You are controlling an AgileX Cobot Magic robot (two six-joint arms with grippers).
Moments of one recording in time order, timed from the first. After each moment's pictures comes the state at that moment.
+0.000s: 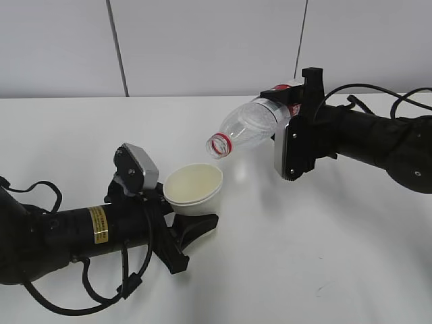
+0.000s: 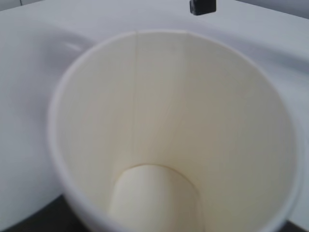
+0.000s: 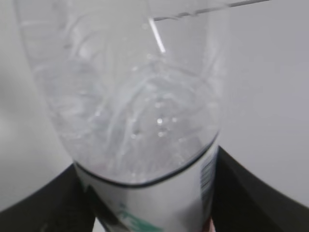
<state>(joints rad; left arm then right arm) -0.45 2.08 -0.64 0.69 -1.08 -0.22 0.18 1.93 -0.91 -0.56 -0.80 -1.12</state>
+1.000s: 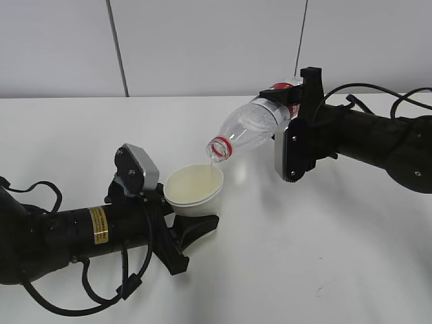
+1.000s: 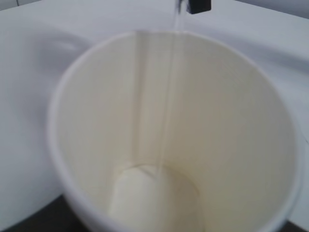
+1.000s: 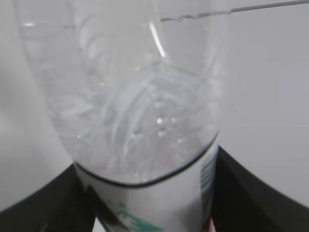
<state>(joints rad) -0.45 2.08 -0.64 0.70 -1.08 -0.22 0.18 1.93 -0.91 -0.56 -0.80 -1.16</state>
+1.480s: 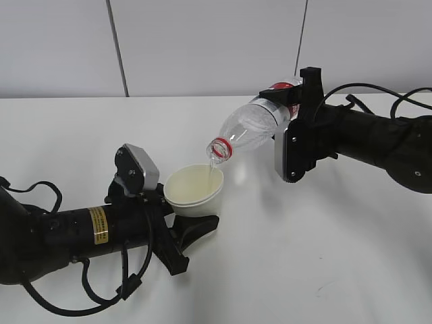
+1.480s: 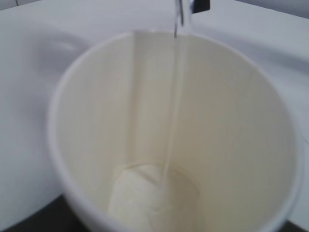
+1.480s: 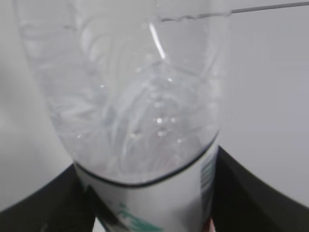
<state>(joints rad) -0.45 2.08 -0.64 0.70 -1.08 -0.22 0.18 1.93 -0.91 -0.56 -0.80 -1.18</state>
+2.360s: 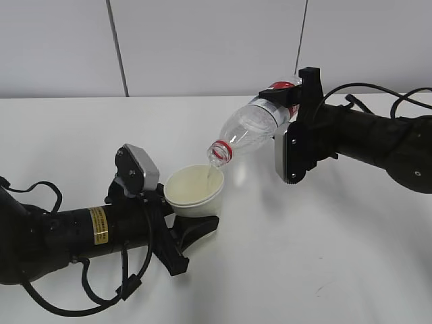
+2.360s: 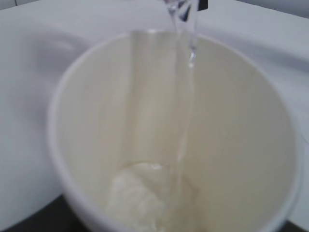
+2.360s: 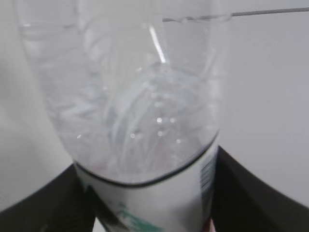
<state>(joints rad) -0.45 2.08 -0.64 0.70 -1.08 -0.22 0.18 1.93 -0.91 -0.56 -0.80 -1.21</state>
